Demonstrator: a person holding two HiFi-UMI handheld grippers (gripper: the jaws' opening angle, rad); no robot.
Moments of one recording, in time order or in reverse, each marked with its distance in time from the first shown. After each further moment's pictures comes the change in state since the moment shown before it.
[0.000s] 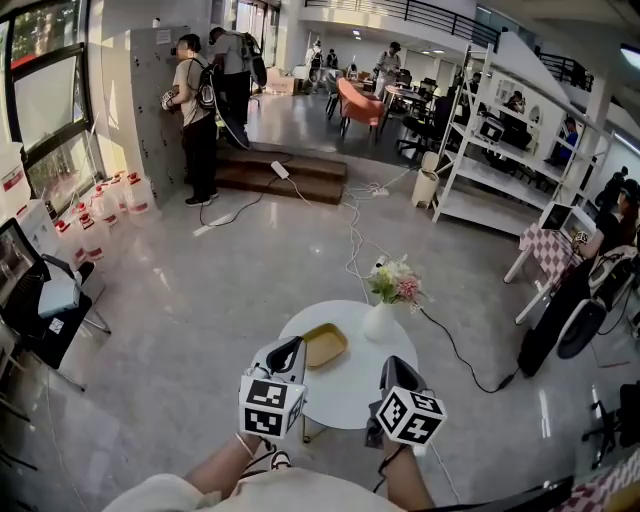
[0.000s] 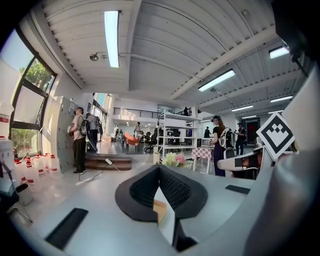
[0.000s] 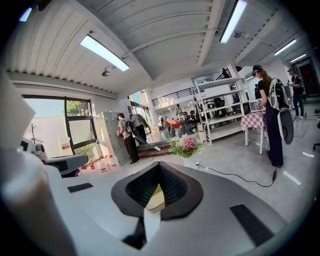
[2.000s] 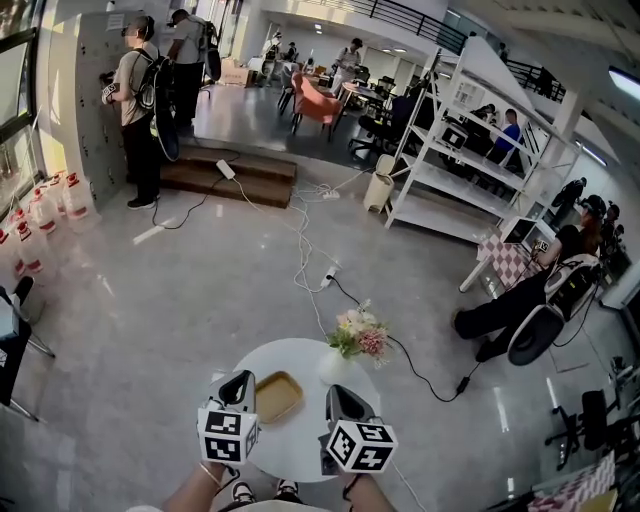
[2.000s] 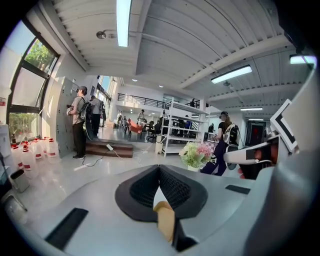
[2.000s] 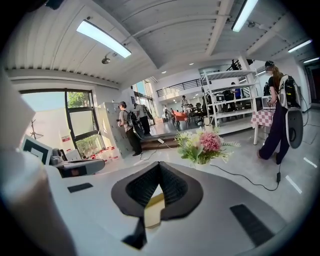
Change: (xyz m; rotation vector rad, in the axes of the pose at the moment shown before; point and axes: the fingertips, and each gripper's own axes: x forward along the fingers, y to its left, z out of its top) left arm 0.123 0.073 -0.045 -0.105 0.117 0.003; right arm 0.121 0.014 0.002 -0.052 0.094 0.037
